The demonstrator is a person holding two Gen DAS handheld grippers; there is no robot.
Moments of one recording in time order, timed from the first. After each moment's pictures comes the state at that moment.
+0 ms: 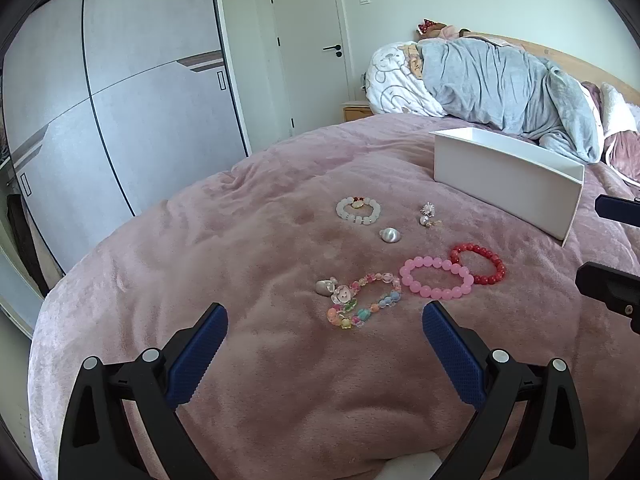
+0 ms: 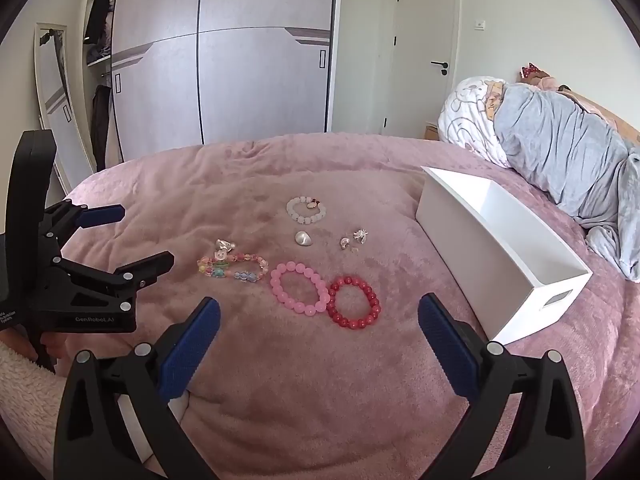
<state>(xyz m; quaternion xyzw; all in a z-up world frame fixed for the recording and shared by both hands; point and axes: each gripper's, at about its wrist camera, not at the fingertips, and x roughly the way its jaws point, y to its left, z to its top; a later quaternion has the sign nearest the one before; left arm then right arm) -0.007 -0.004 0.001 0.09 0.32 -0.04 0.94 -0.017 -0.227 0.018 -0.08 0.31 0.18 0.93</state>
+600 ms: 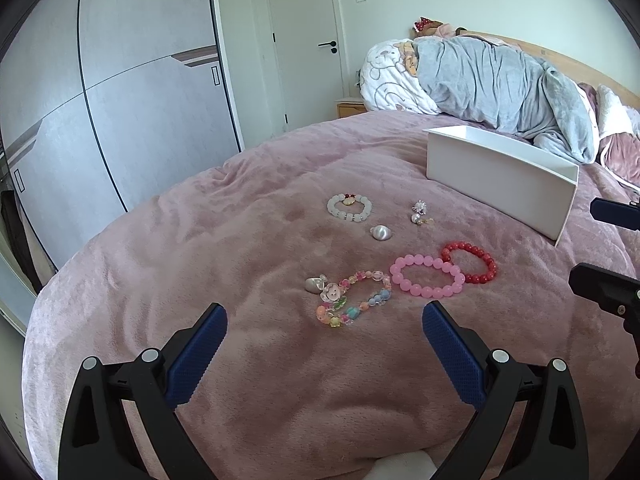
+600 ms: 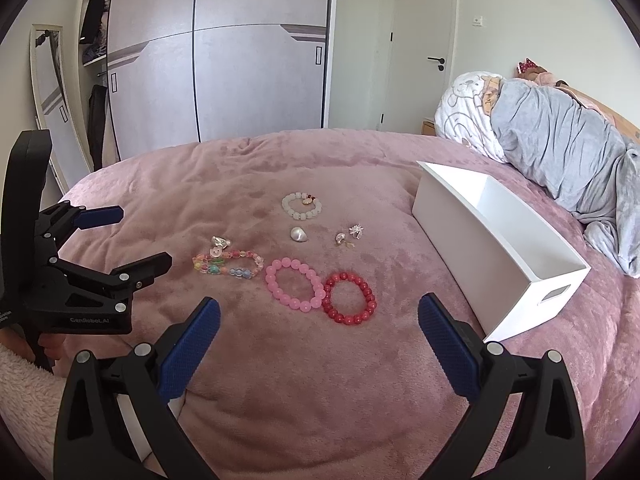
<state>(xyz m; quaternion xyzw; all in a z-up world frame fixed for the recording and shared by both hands) -0.006 -0.005 0.004 0.08 0.32 -0.05 0.94 -0.018 -0.231 0.017 -0.08 0.31 0.17 0.93</state>
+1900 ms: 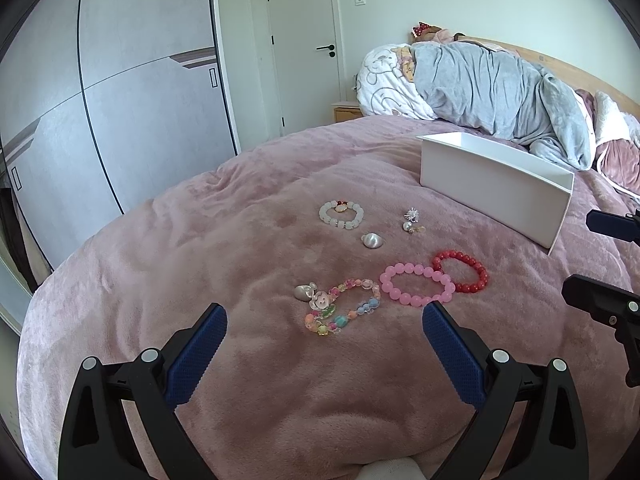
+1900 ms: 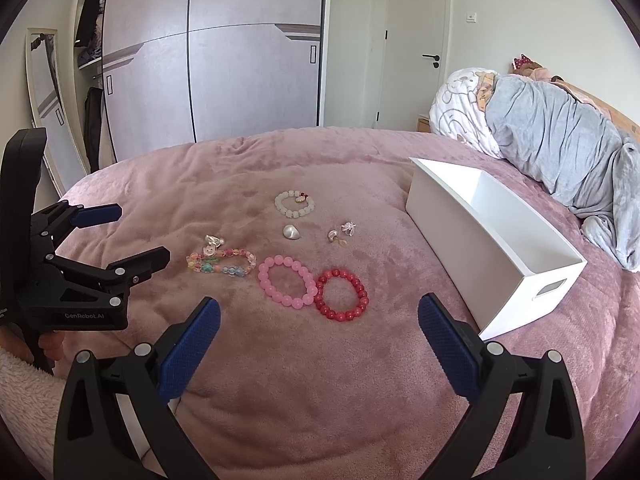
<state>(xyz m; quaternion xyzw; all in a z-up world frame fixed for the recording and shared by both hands) -0.006 -0.015 0.009 0.07 0.32 -0.06 0.94 -0.016 -0.241 0.019 -0.07 0.32 0.17 0.93</state>
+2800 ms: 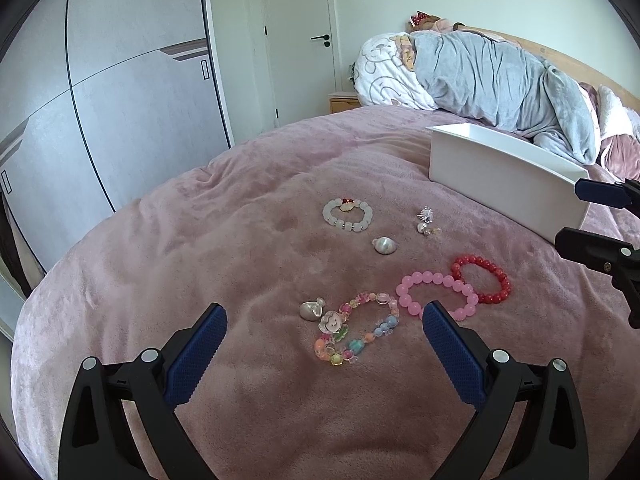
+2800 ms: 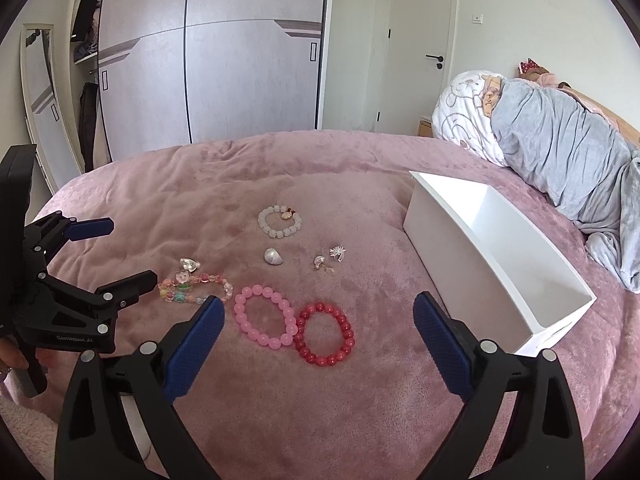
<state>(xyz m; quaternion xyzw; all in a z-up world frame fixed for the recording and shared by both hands) 0.045 -0.004 -0.005 0.07 0.34 -0.07 0.93 0.049 -0.237 0.015 -0.09 0.33 0.17 0.92</state>
